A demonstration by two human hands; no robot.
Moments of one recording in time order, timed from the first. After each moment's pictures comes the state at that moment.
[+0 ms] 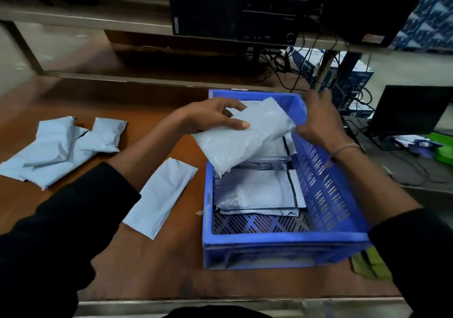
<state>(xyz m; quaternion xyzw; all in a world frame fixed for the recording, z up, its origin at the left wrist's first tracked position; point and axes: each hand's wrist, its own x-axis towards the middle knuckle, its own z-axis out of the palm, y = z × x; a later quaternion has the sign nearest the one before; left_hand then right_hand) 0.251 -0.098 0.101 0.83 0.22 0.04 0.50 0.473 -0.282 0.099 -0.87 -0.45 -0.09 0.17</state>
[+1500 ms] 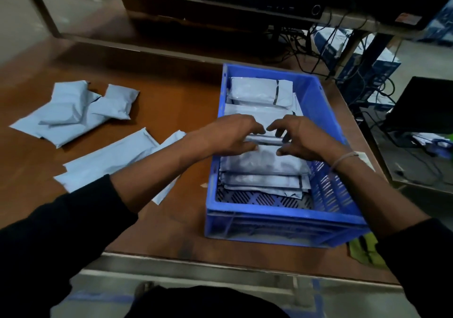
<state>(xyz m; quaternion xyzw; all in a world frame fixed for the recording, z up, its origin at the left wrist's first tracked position) 0.229 -0.183 0.057 0.98 0.13 0.03 0.11 0.420 -0.298 0.061 -0.75 -0.65 0.10 0.05</state>
